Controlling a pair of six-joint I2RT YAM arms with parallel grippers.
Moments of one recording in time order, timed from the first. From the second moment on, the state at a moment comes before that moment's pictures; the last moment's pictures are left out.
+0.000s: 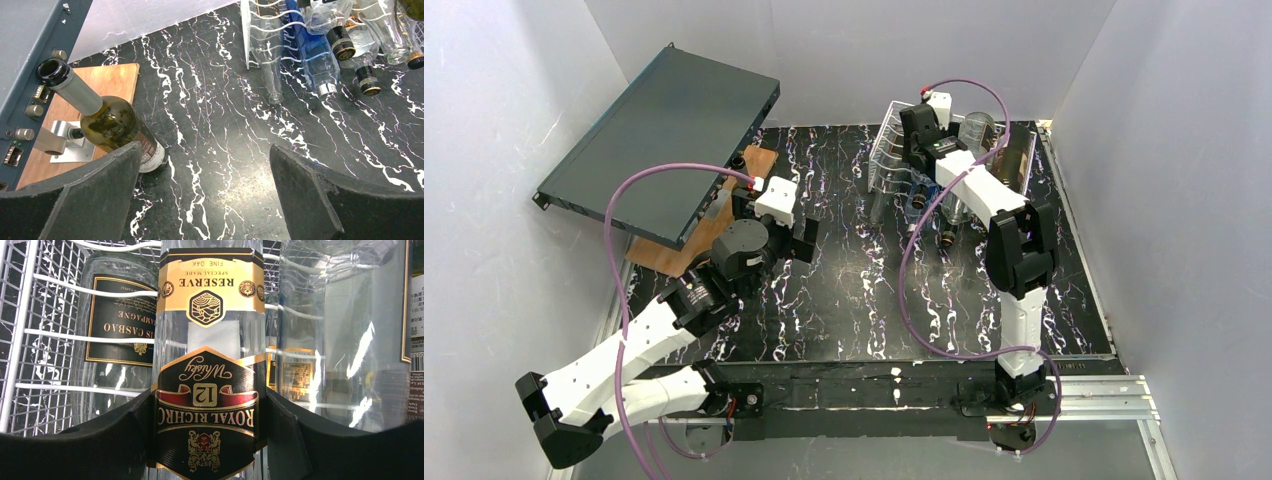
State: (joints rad) left arm -0.88 0.90 0.97 -0.32 -0.57 0.00; right arm 0.44 2.05 1.79 -0.43 0.60 0.33
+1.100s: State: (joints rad) left arm -0.88 0.96 0.97 -0.33 -0.55 -0.02; right arm 0.43 1.25 1.13 -0.36 0.18 0.33
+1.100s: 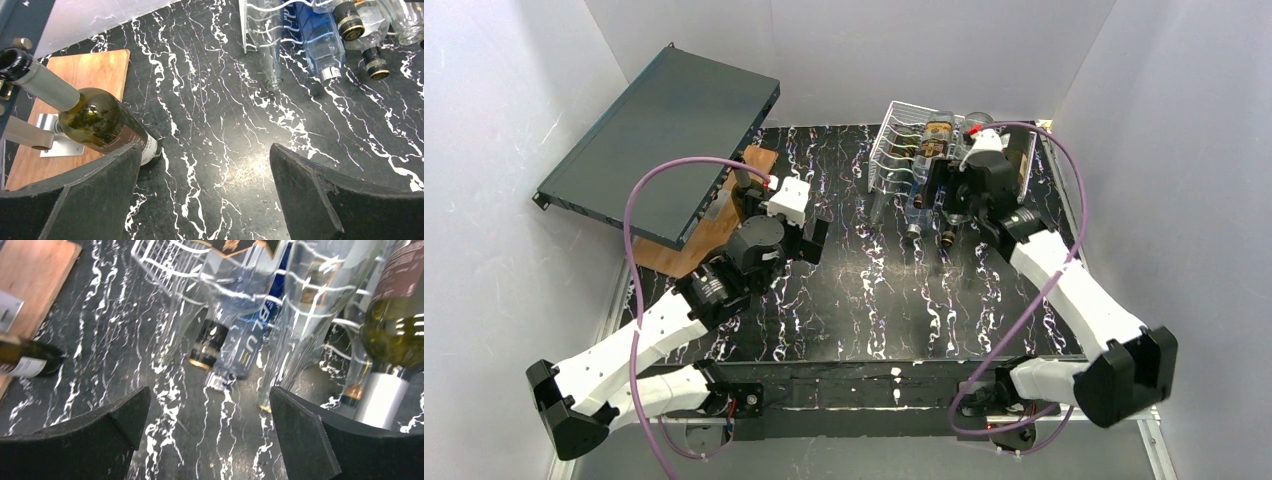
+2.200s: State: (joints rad) left arm -0.68 1.32 1.49 -0.67 -0.56 -0.12; right arm 0.43 1.04 0.90 -0.24 0.00 0.36
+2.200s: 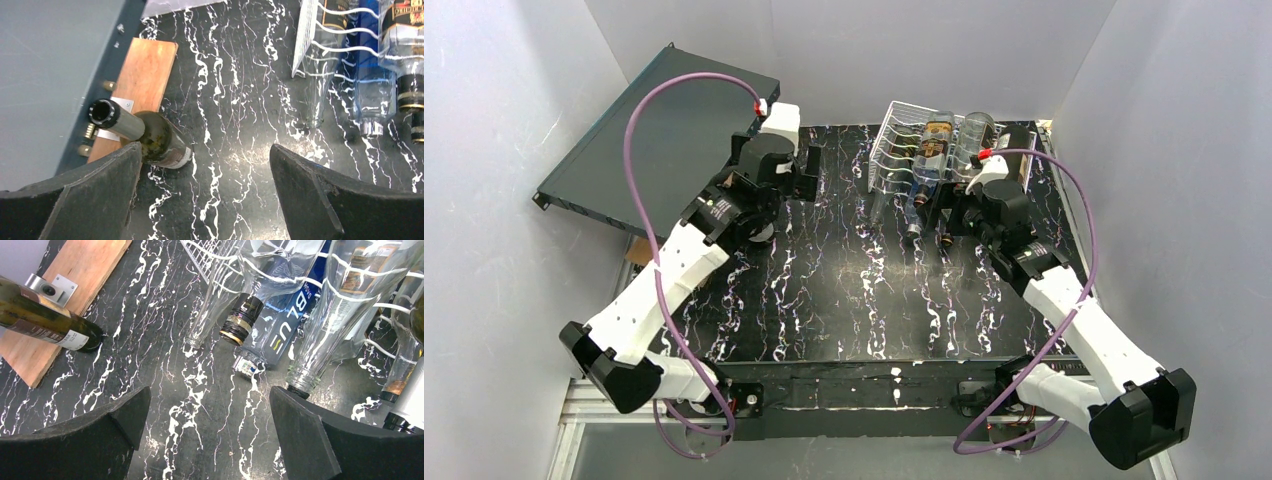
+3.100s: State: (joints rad) left arm -0.64 1.19 1.66 -0.89 -0.56 -0.28; right arm 0.85 1.47 1.02 0.28 -0.18 0.18
